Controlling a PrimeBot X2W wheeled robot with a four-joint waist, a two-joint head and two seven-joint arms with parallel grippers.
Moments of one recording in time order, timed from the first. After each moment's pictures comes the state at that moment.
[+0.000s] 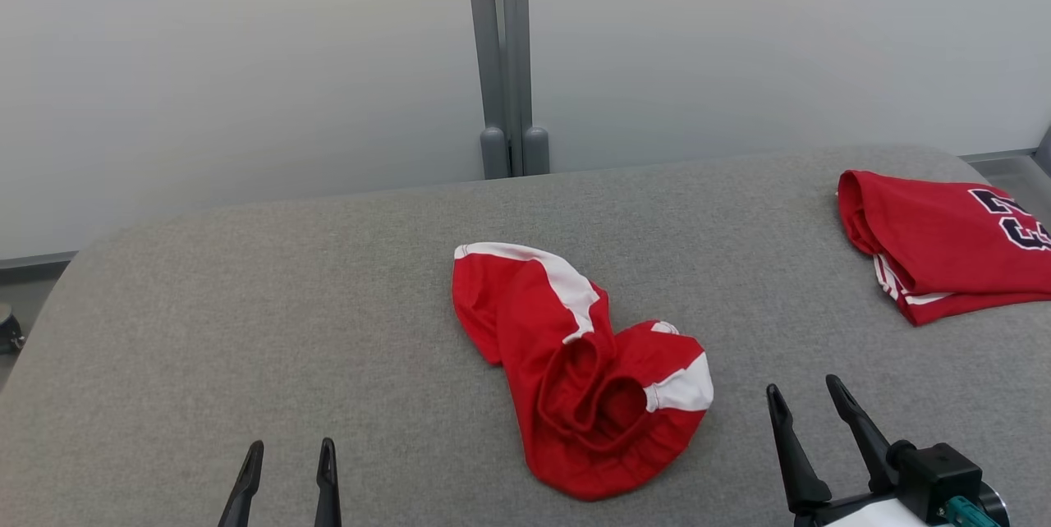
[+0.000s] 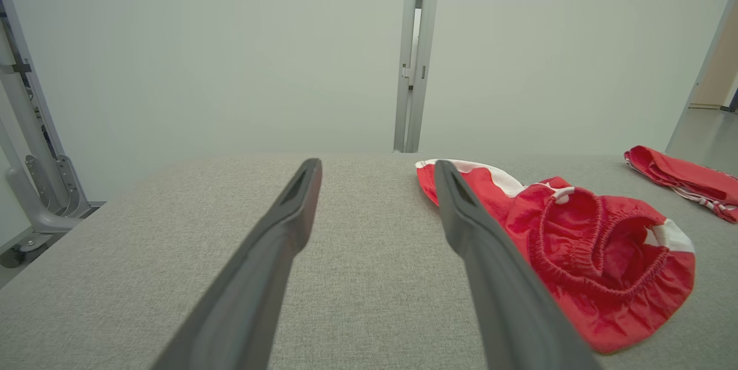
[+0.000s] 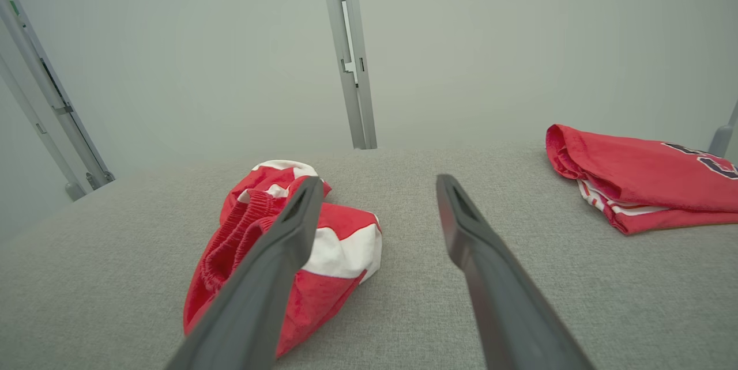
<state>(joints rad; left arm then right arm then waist) 0.32 0.05 -0.08 -0.08 -0.16 -0.05 -0.26 0.17 -0.11 0.10 0.09 0.21 0.13 -0.26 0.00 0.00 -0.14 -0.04</state>
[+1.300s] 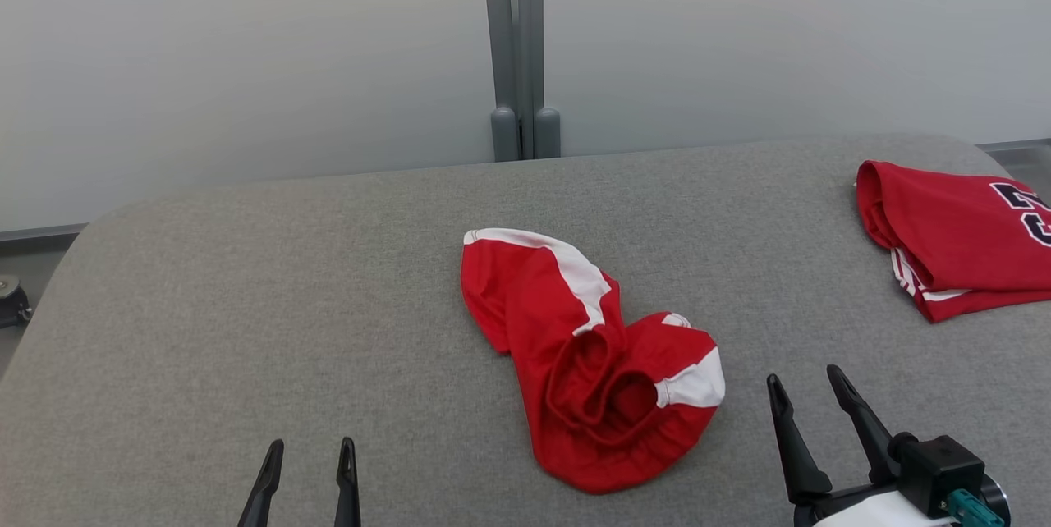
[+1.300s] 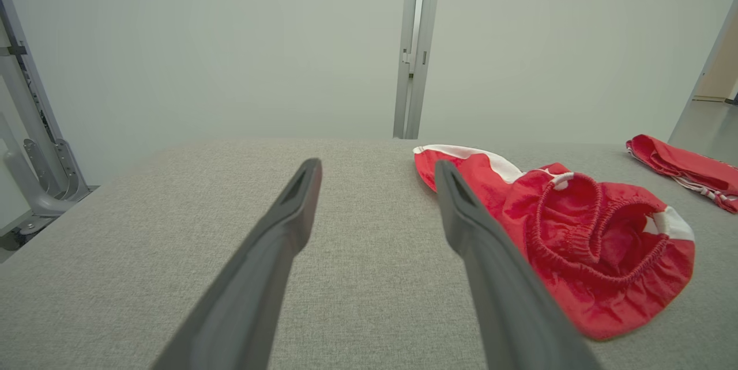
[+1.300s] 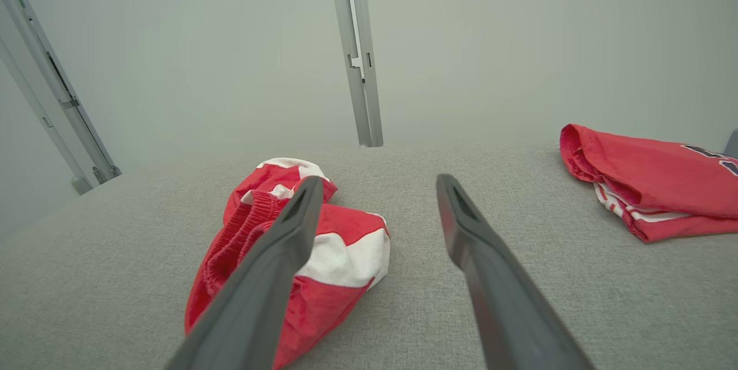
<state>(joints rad) 0.32 0.05 -0.13 -0.07 -0.16 -0.02 -0.26 0.16 -0.10 0.10 0.08 0.21 0.13 -0.26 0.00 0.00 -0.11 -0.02</state>
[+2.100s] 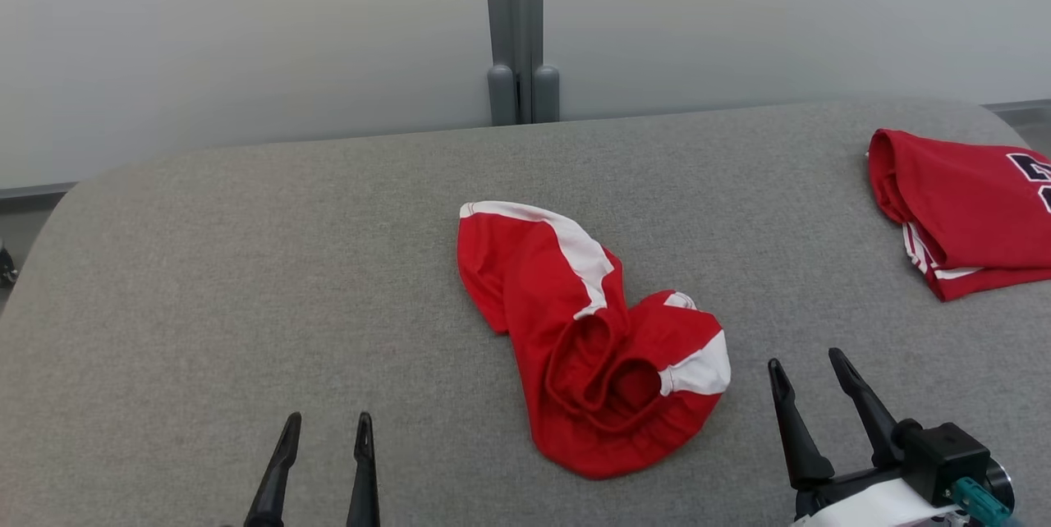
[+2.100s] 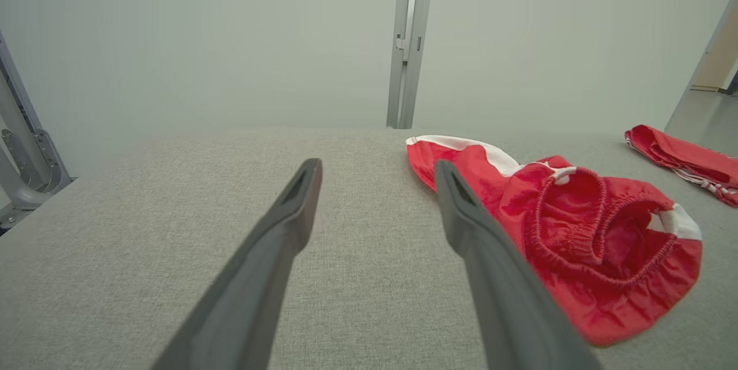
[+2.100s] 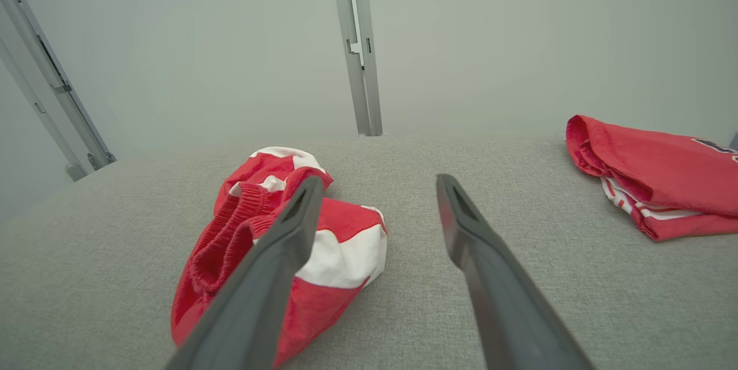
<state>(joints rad) 0.27 0.05 -0.16 -0.07 -0.16 -0.01 -0.26 0.14 -0.11 0.10 0.06 0.20 0.13 -0.26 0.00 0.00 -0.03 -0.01</state>
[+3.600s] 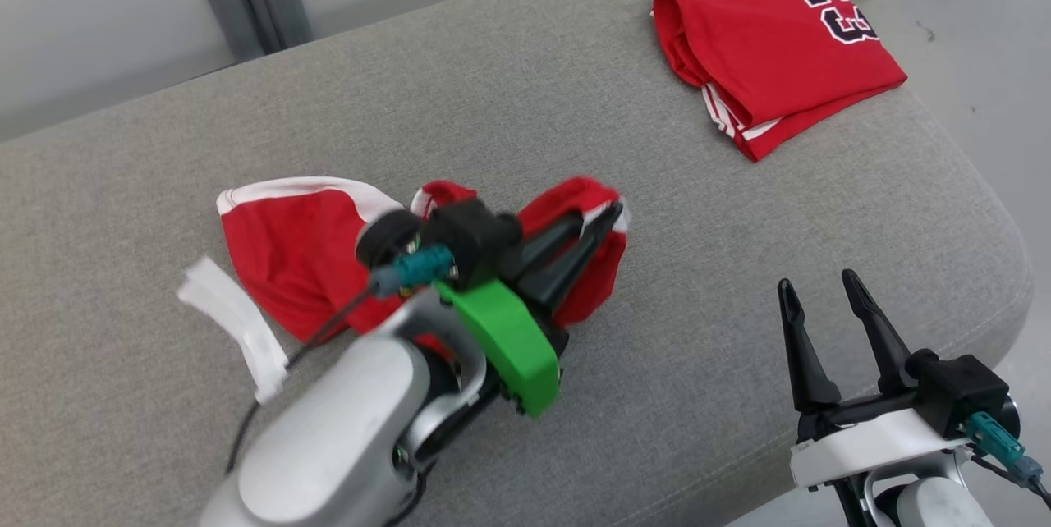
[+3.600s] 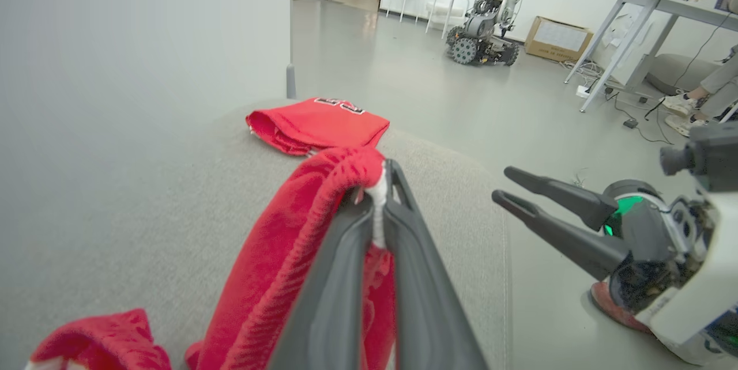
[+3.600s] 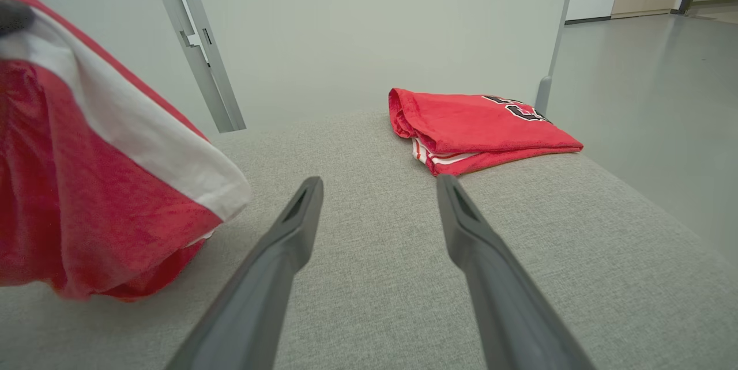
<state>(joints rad) -0.52 0.19 -0.75 0.05 -0.58 -0.13 0.11 0.00 -0.09 0.06 0.06 0.20 0.13 -0.26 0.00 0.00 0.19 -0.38</state>
